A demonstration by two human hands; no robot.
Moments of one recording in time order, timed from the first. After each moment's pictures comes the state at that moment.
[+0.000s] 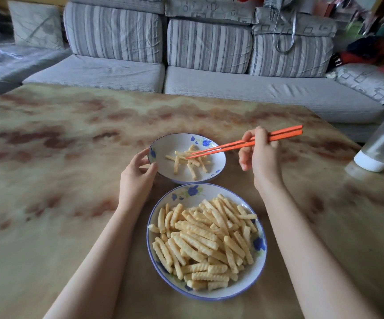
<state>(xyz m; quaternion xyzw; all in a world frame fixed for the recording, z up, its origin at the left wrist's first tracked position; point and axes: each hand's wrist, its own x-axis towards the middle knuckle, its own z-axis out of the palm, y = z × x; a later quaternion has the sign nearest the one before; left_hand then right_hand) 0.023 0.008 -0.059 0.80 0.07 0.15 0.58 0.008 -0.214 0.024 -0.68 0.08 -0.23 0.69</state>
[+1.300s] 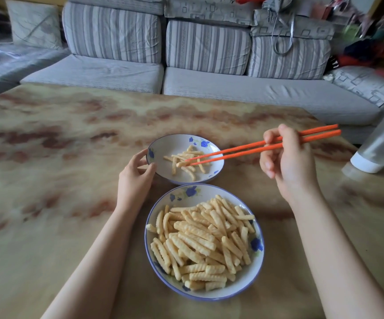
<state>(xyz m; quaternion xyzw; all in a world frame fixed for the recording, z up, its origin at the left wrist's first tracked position) 0.022 0.007 -0.057 0.80 0.07 0.15 0.58 -0.028 -0.237 0.046 -0.63 0.01 -0.21 0.75</state>
